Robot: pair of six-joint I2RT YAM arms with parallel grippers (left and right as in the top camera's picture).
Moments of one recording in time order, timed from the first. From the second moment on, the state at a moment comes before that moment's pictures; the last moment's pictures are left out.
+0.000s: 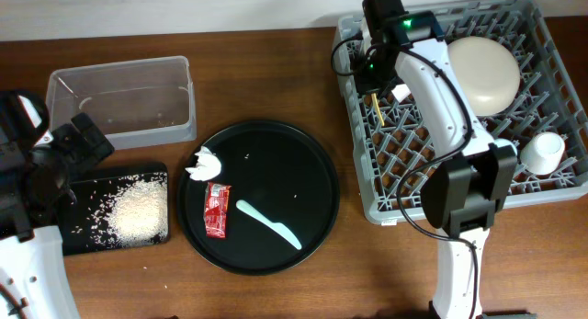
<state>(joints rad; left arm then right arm) 0.32 1.28 1.61 -1.21 -0.07 -0.25 0.21 2.24 2.23 -1.27 0.05 0.07</state>
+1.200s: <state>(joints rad) 0.32 1.28 1.61 -1.21 -0.07 -0.25 0.95 2.15 1.71 -1.18 -0.06 -0.25</state>
